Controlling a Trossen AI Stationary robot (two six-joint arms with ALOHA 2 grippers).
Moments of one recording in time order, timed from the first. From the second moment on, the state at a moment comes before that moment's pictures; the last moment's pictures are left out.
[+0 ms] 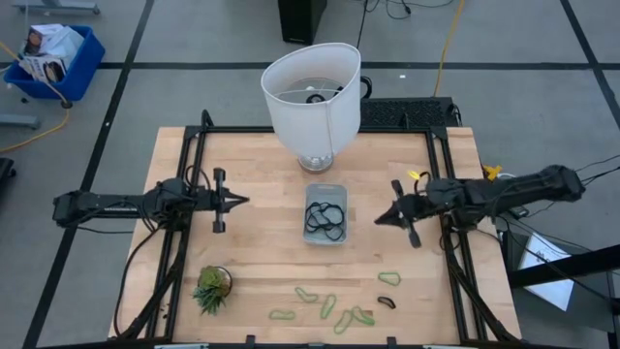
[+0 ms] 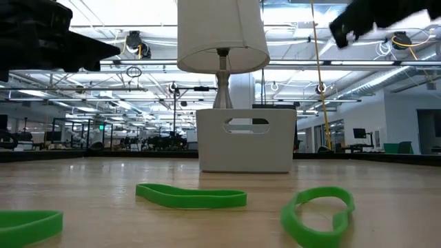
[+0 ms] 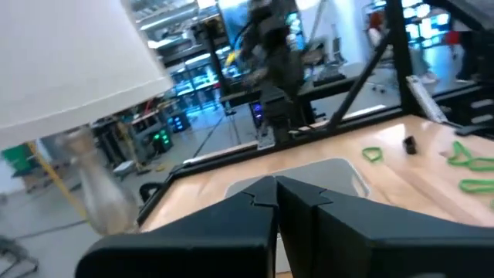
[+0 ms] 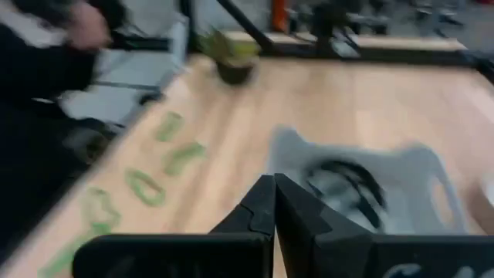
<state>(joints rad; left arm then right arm) 0.11 0.35 0.01 0.42 0.10 0.29 0.15 0.72 0.53 -0.17 -0.09 0.03</state>
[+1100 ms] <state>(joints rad) 0.11 0.35 0.01 0.38 0.04 0.15 0.69 1.26 0.61 -0.30 0.10 0.98</state>
